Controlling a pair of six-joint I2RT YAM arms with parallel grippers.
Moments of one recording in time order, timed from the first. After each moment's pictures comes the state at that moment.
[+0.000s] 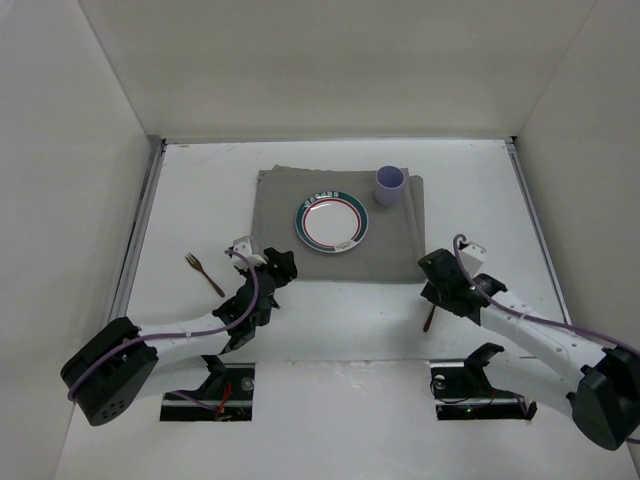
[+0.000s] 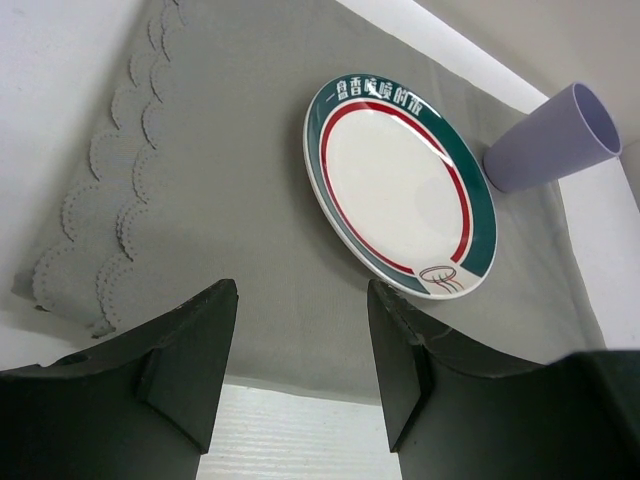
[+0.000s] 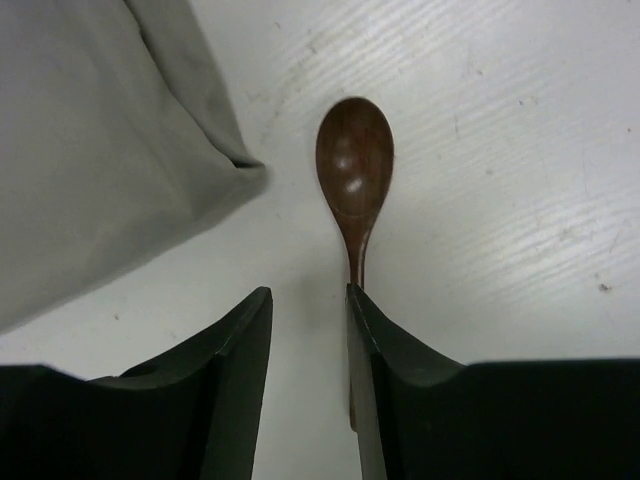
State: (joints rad) left arm -0.82 1.10 0.19 0.66 -0.72 -0.73; right arm 0.59 0.97 0.55 -0.64 0.50 1.00
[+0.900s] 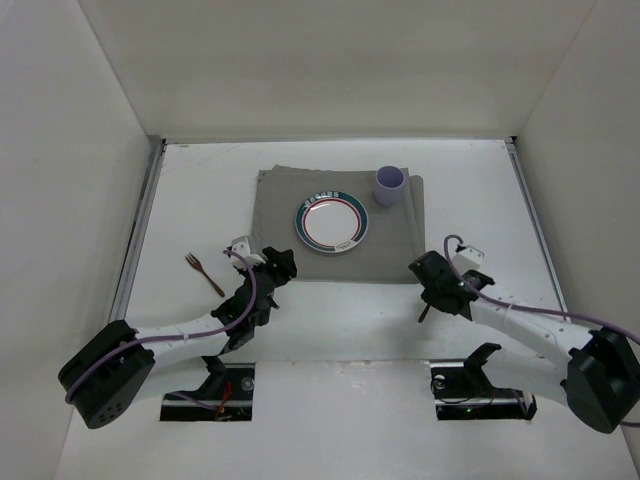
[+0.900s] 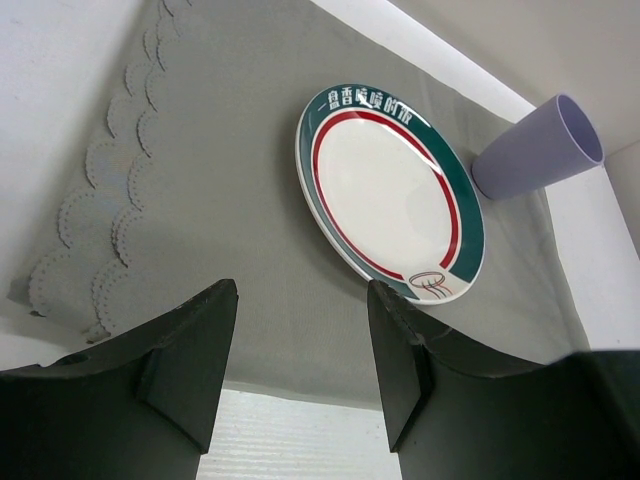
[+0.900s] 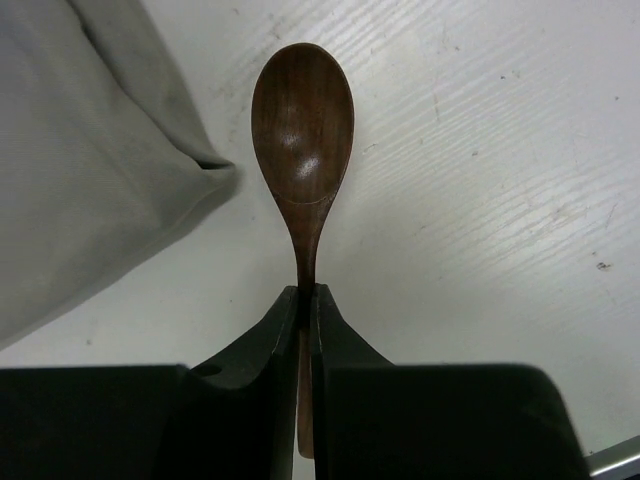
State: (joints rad) left arm -0.82 1.08 0.19 0.66 -0.72 -0.73; right arm 0.64 1.09 0.56 -0.68 0.57 1.14
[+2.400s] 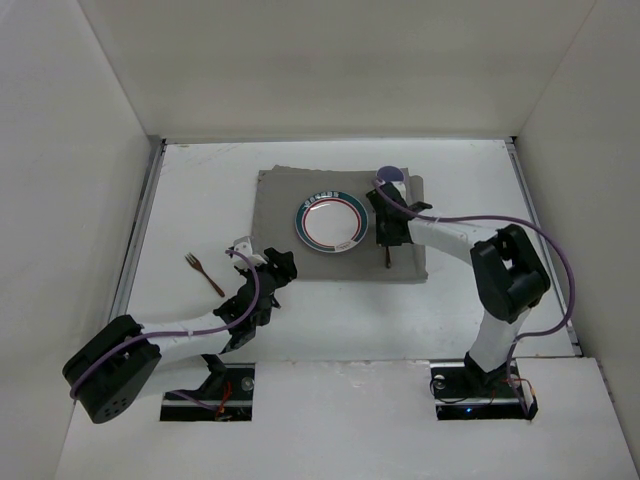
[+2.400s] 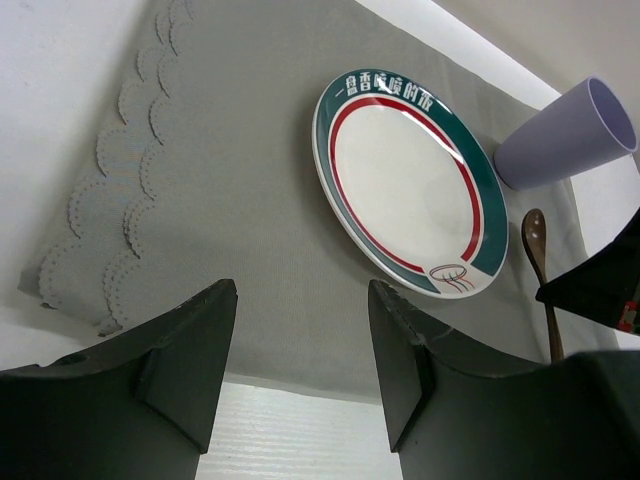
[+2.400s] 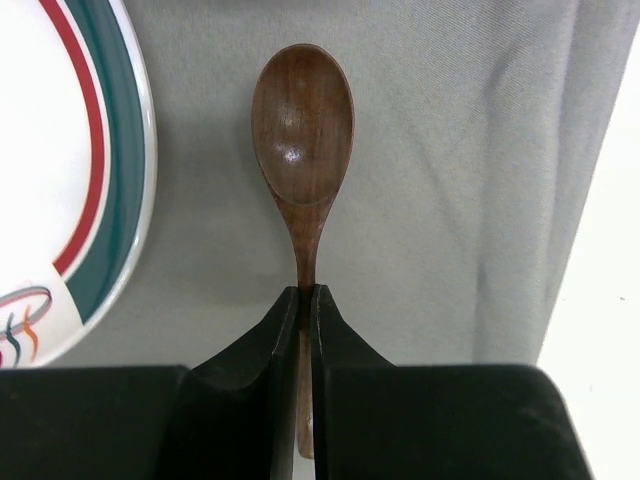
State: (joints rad) left arm -0.82 1.12 0.19 0.66 -0.72 -0.73; right arm 0.54 1.80 1.19 -0.44 0.34 0.45
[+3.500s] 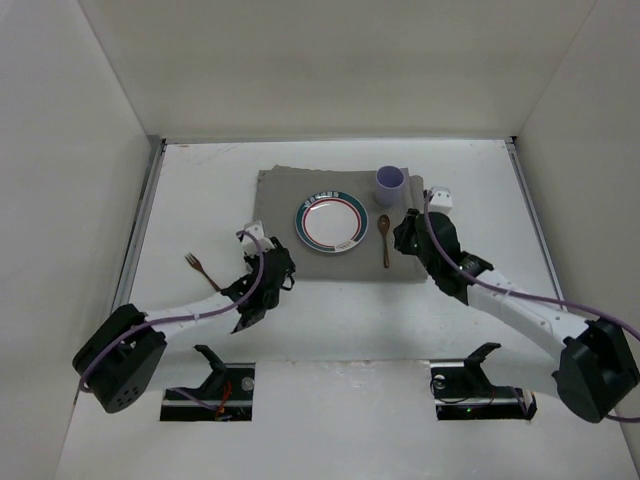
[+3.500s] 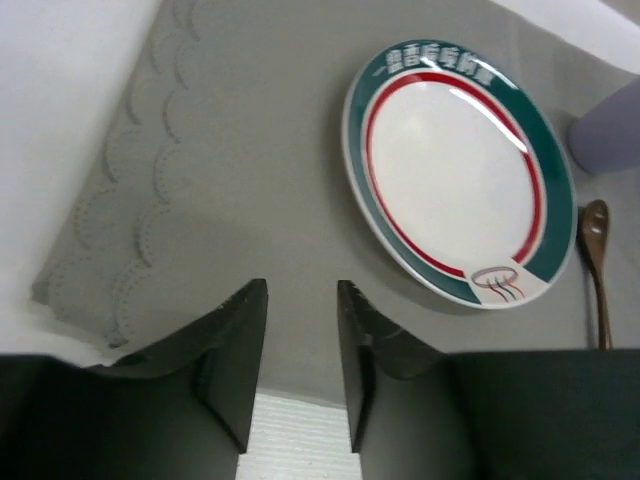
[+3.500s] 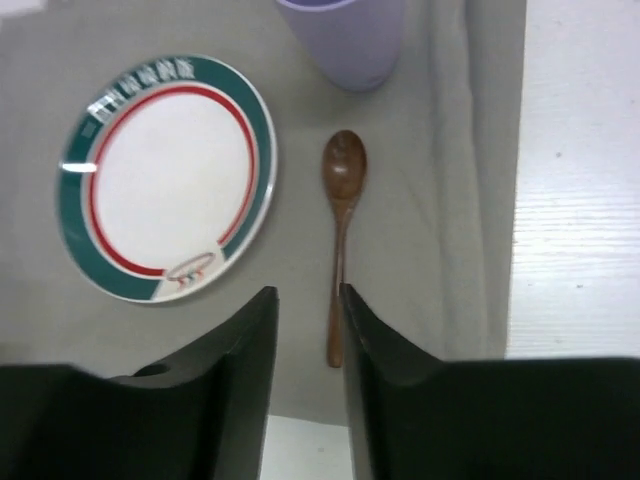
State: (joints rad) left arm -0.80 1.21 0.37 0.39 -0.72 -0.74; right arm 0.56 1.18 0.73 -0.04 0.35 0.49
